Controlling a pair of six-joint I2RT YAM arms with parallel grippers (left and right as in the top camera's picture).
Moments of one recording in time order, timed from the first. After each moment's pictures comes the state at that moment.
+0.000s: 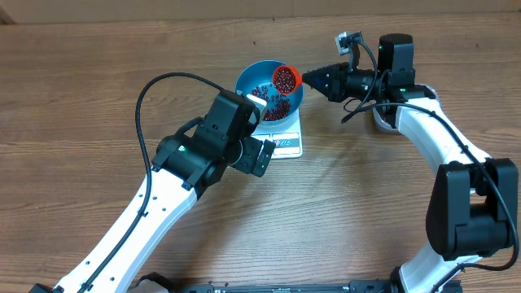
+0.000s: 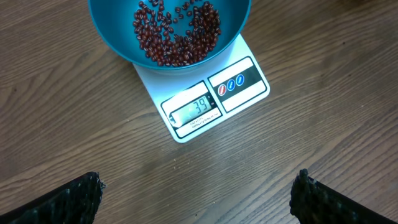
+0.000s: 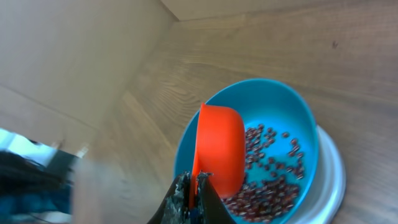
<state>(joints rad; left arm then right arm) -0.55 1.38 1.24 -0.85 -0.04 -0.10 0.09 1.85 1.27 -0.06 -0.99 0.14</state>
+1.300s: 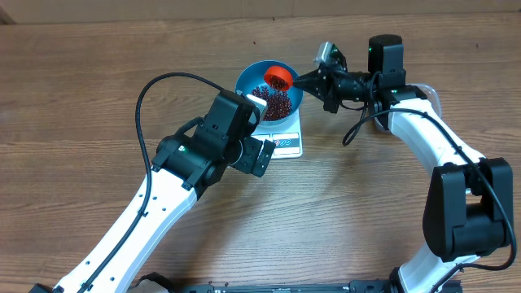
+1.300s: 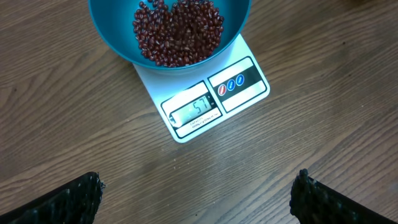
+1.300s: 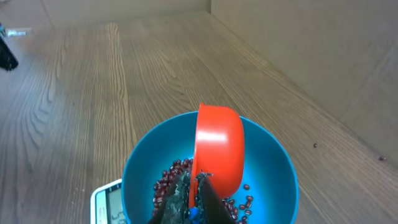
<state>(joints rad) -0.55 1.38 1.24 -0.85 -0.04 -0.10 0.14 1.85 1.27 -0.07 -1.01 -0.60</state>
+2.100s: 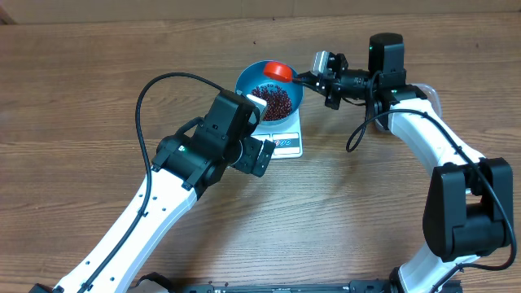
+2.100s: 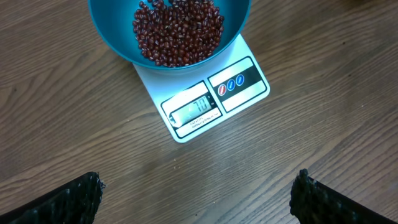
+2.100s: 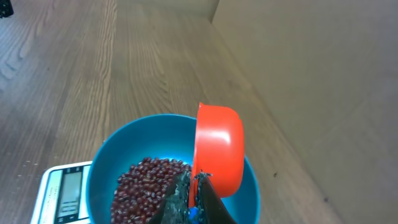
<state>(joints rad) -0.56 1.38 1.24 -0.85 -0.04 -0.10 0.14 1.85 1.27 -0.01 -1.01 -0.86</state>
